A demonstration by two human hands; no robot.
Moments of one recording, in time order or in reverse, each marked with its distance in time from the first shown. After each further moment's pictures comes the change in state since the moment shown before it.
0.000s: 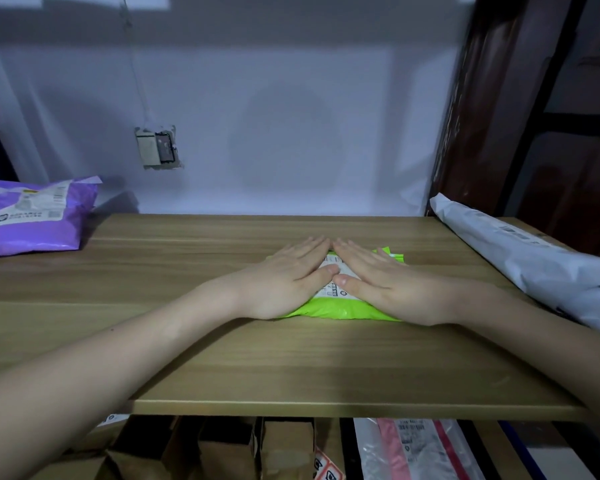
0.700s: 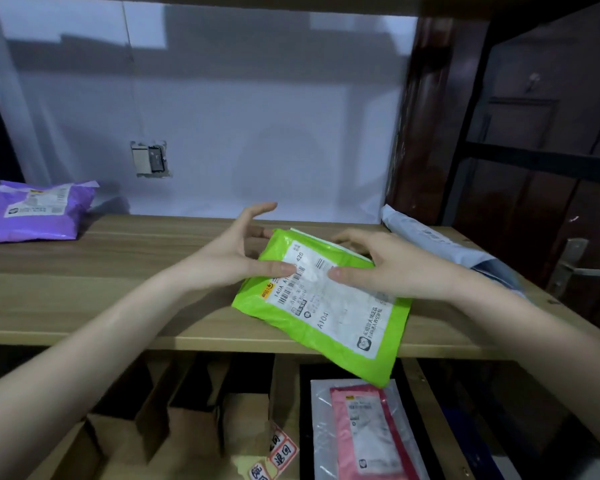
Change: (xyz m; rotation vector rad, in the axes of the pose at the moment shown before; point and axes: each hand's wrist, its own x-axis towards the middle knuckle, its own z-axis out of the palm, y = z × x) left_hand -0.046 0.052 -0.005 -0.870 0.318 -0.028; right_hand -0.108 -0.034 -0.066 0.237 0.223 0.000
